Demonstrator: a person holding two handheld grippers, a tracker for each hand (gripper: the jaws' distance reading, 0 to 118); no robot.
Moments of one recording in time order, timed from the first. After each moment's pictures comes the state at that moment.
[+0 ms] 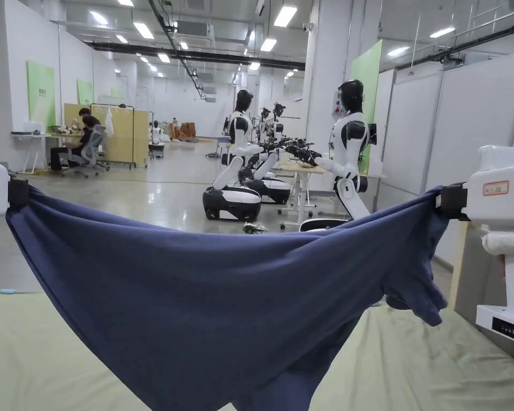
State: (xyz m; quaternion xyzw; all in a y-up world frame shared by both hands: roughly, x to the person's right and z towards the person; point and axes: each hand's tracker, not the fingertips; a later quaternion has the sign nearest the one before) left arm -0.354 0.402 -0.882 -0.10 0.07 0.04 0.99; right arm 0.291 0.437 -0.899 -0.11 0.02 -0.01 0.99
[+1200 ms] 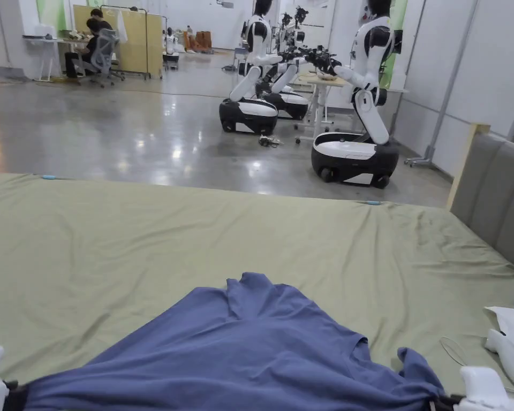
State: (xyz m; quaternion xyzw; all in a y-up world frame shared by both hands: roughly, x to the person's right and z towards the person) left arm -0.331 0.035 -0.600 -0.40 0.04 0.06 0.91; right arm 0.337 0.019 -0.656 -0.38 0.04 0.00 0.92
